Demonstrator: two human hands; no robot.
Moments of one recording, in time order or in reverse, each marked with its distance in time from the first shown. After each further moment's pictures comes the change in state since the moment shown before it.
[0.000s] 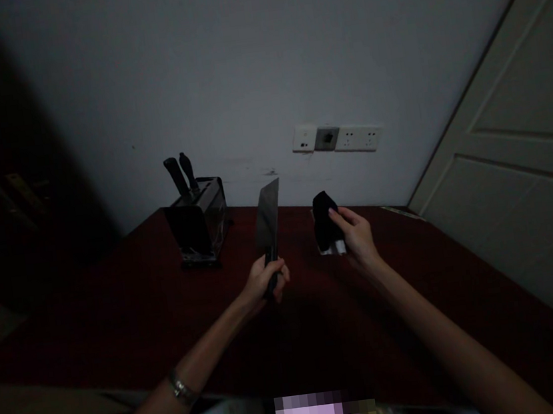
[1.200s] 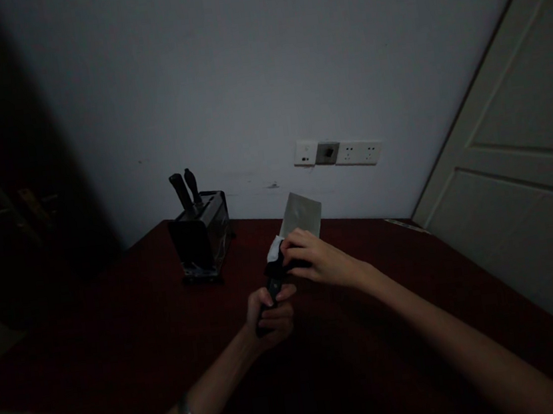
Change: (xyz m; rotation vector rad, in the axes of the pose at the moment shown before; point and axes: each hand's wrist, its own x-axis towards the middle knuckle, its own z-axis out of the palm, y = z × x) left_hand -0.016 -0.005 -0.004 -1.055 -0.632 -0.404; right_hand -0.010 -0.032 0.037 -0.827 -1.040 -0.927
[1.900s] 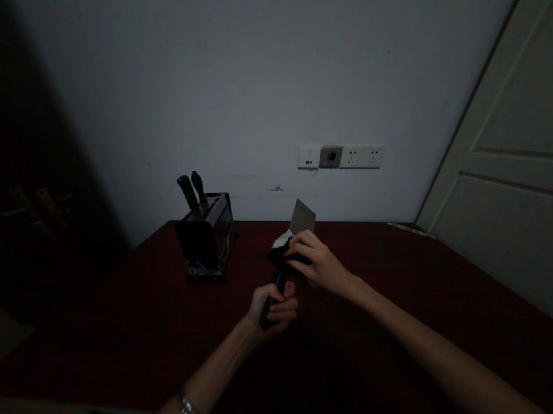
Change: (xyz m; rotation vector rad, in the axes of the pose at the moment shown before) left_hand -0.001 0.013 0.000 0.323 0.206 -0.003; right_hand -0.008 0.008 0.029 0.054 0.370 0.149
